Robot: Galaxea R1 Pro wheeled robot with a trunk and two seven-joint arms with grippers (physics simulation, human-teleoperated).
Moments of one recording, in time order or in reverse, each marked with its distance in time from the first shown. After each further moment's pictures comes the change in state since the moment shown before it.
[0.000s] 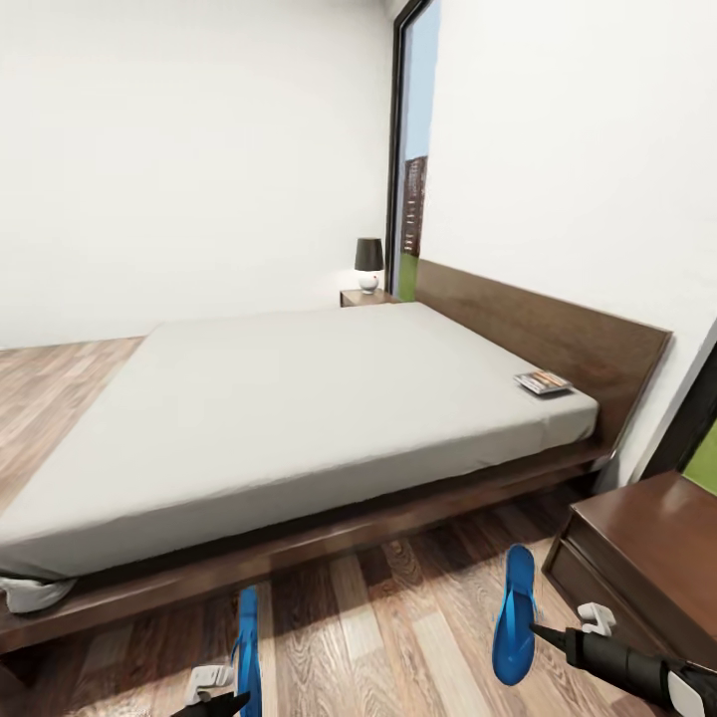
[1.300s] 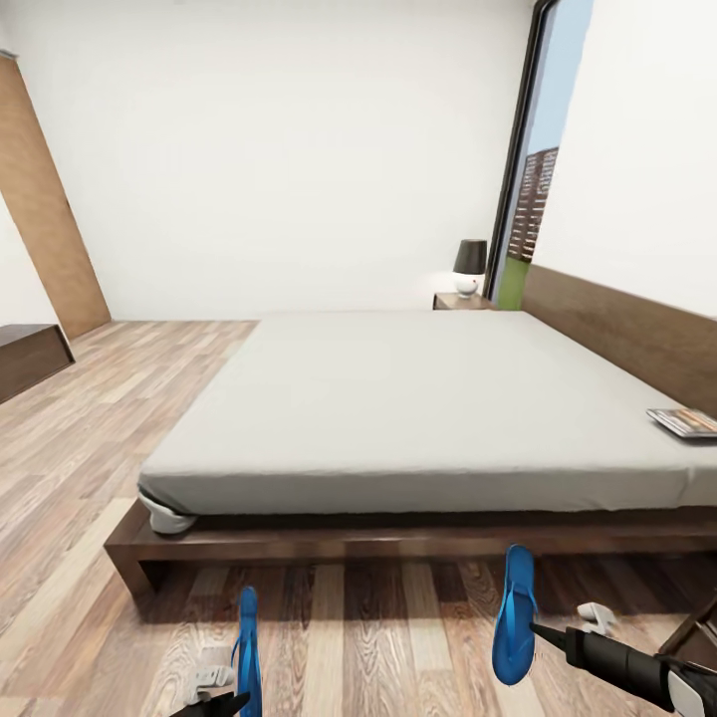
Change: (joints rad) left arm 0.000 0.000 0.001 0.000 0.000 0.000 0.000; right arm 0.000 0.000 -0.001 -0.001 0.000 0.000 0.000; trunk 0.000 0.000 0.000
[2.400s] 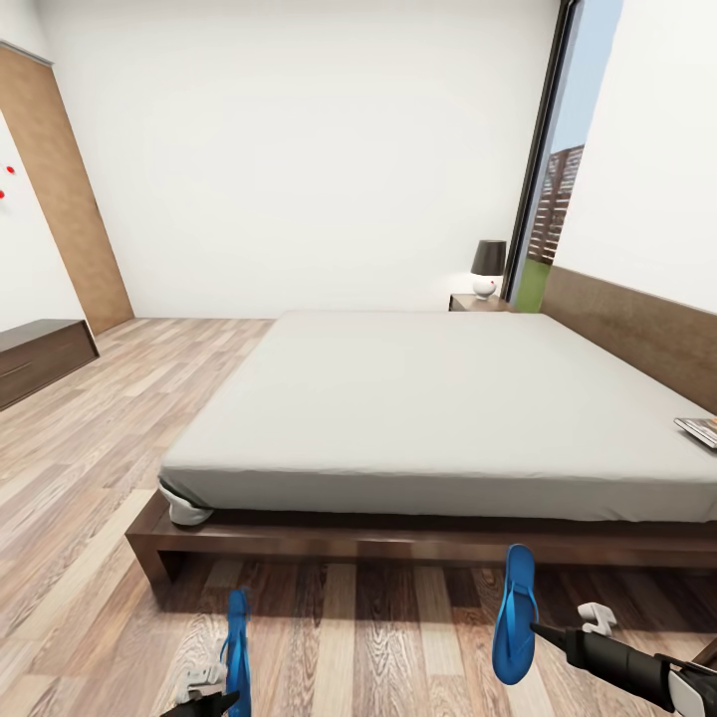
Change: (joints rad) left arm -0.001 0.018 0.013 -0.002 -0.002 0.007 0.047; right arm 0.000 -0.001 -0.001 -0.001 -0.001 0.001 0.000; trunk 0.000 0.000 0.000
